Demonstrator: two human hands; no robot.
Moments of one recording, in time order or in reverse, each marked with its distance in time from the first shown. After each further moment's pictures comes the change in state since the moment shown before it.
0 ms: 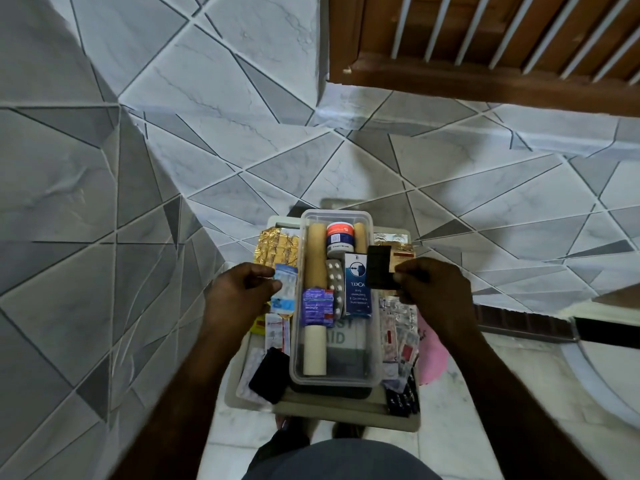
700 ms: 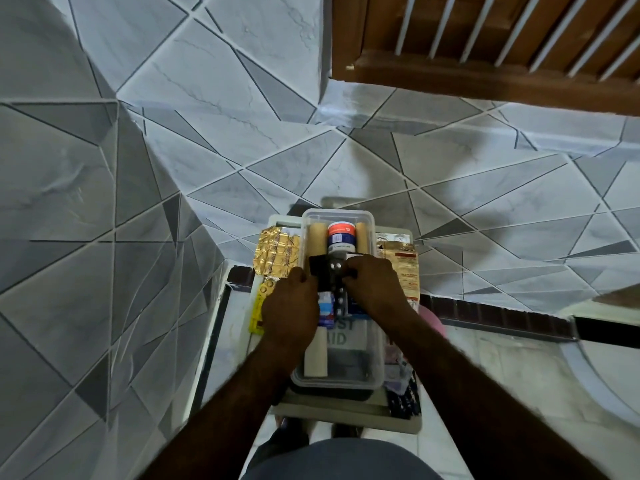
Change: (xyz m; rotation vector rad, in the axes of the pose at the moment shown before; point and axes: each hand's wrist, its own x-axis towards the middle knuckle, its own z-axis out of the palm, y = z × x) left_hand 0.010 -0.031 0.075 1.015 0.108 0.542; right_hand 0.028 -0.021 0.076 -0.403 -0.269 -0.246
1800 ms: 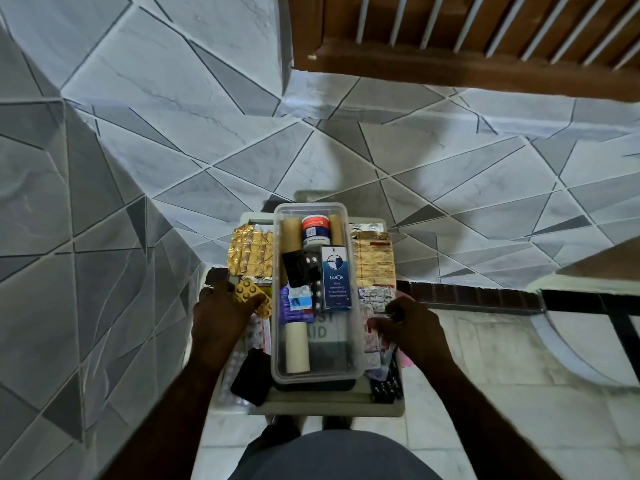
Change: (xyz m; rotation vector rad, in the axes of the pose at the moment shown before) left_hand 0.003 -0.082 0.018 -0.276 -0.126 -0.429; right_hand -0.079 0.102 0.009 0.125 0.070 0.464
